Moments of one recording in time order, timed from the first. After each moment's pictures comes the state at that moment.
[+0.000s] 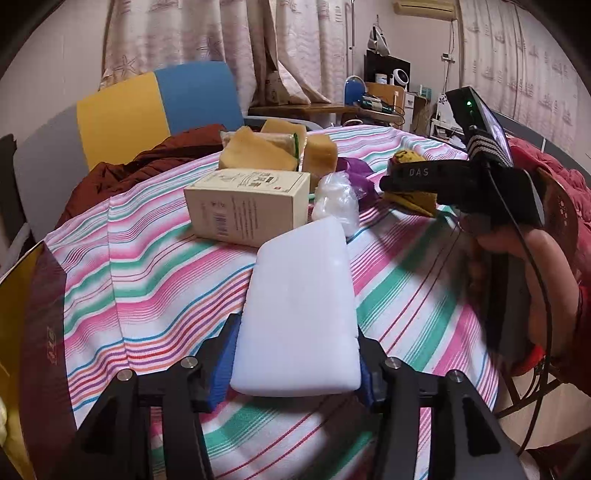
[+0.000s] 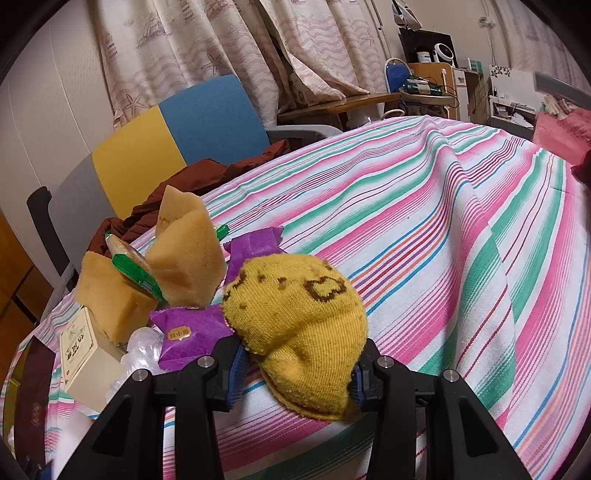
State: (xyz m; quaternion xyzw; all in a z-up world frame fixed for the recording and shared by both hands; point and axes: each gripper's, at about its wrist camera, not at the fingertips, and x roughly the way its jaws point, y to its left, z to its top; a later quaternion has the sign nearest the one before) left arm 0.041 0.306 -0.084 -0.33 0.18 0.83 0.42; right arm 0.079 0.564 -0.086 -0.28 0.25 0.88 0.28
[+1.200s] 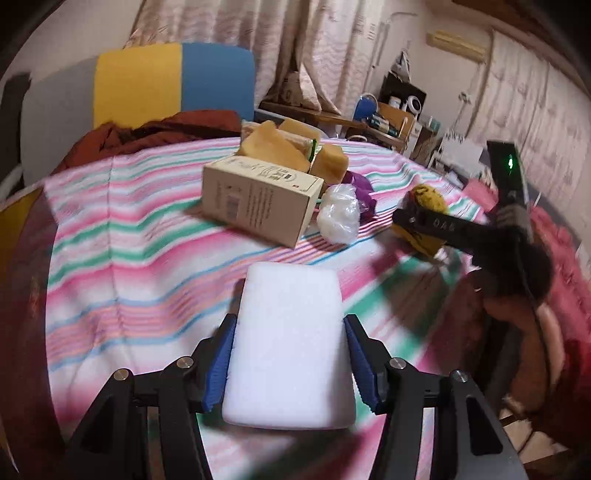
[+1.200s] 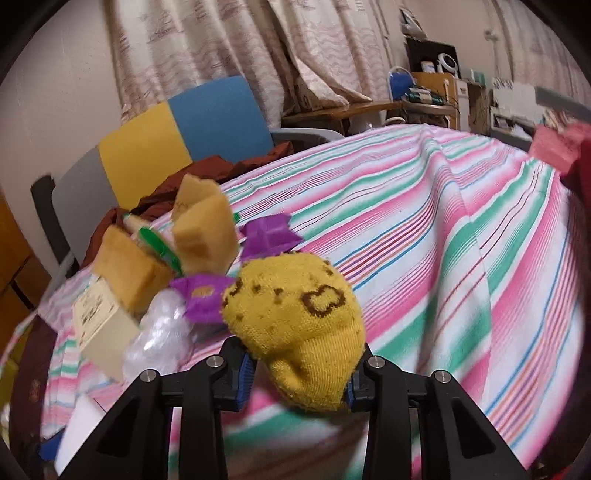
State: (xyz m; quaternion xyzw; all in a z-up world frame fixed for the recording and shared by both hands) left arm 0.031 0.280 -0.080 -0.38 0.07 0.82 0.43; right arm 0.100 0.528 -0.076 -0.28 0.22 0.89 0.28
